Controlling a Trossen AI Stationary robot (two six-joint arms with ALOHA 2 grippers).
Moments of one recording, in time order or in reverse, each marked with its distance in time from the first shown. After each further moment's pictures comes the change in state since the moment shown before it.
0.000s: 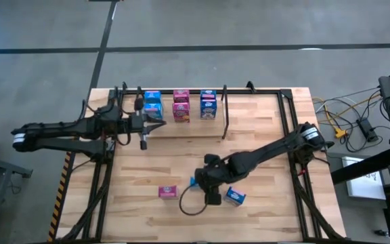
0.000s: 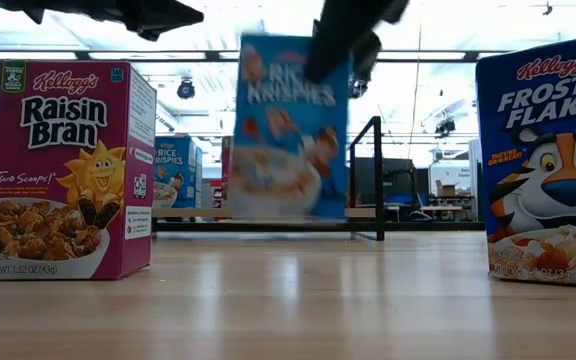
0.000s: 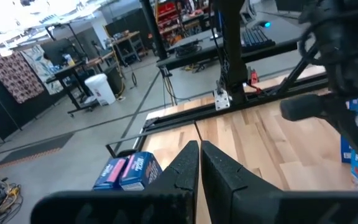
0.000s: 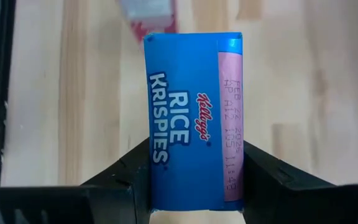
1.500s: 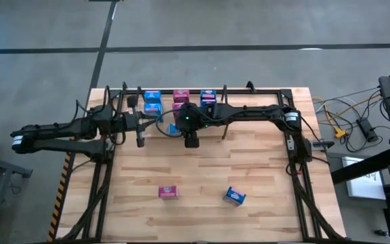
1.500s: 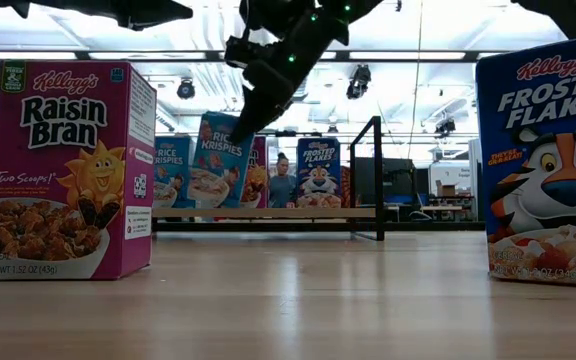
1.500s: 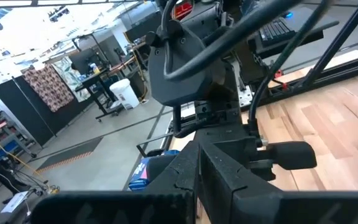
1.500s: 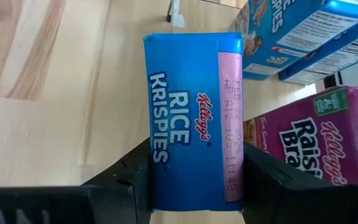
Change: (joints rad) left arm 0.000 -0.076 -0.002 -0.039 -0.079 0.095; right arm -0.486 0.157 0.189 0.172 -0.053 -0.636
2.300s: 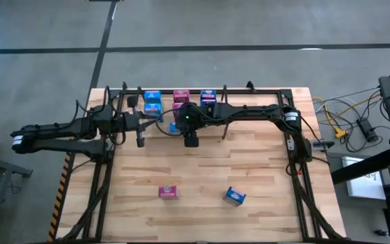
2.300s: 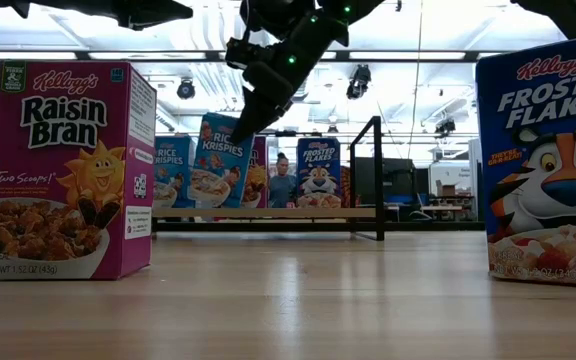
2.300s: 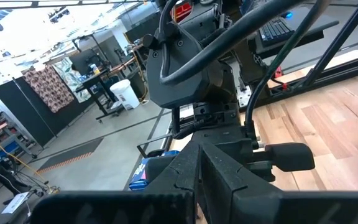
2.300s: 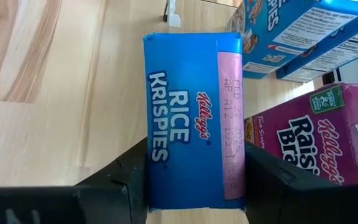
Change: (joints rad) left arm 0.000 0.001 0.000 0.002 0.000 0.004; right arm -0.002 0.002 0.000 0.002 0.000 0.011
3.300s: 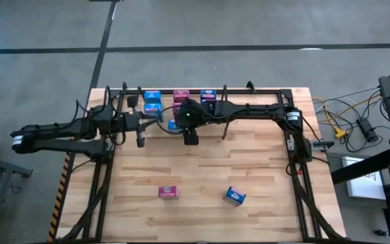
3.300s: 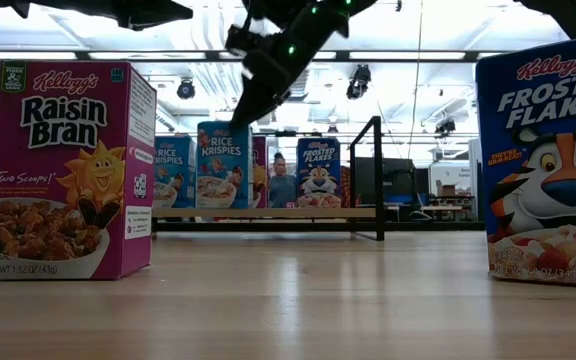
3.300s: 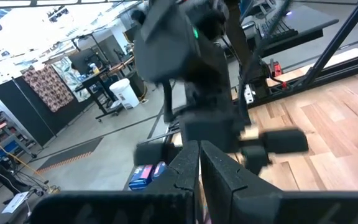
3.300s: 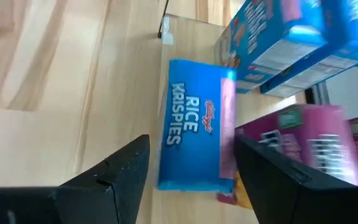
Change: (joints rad) left arm 0.000 0.000 0.000 -0.005 0.000 0.002; right arm -0.002 -0.021 0.035 -0.014 0.003 -0.029
